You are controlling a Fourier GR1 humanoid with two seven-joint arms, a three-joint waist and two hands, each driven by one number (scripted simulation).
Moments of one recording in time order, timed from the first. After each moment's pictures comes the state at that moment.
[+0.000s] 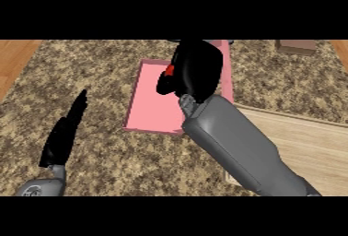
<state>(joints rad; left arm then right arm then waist) -0.08 0.18 0.01 -1.52 -0.21 0.04 0.10 -0.96 -0.01 0.45 -1.26 1.03 -0.14 1.17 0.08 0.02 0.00</state>
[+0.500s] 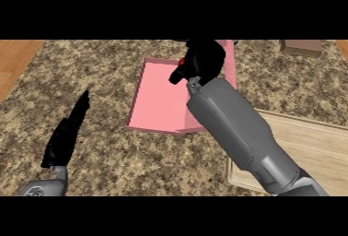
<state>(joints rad) -0.07 0.17 0.00 -1.53 -0.21 0.03 0.09 -1.04 -0.01 0.36 -0.91 0.88 -0.32 1.10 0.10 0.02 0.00</state>
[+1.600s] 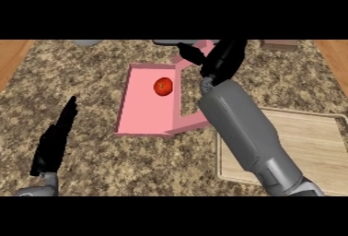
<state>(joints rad) -0.02 0.19 0.05 -1.52 -0.20 0.05 0.09 -0.98 -0.01 0.24 -0.91 0.97 -1.08 1.05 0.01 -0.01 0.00</state>
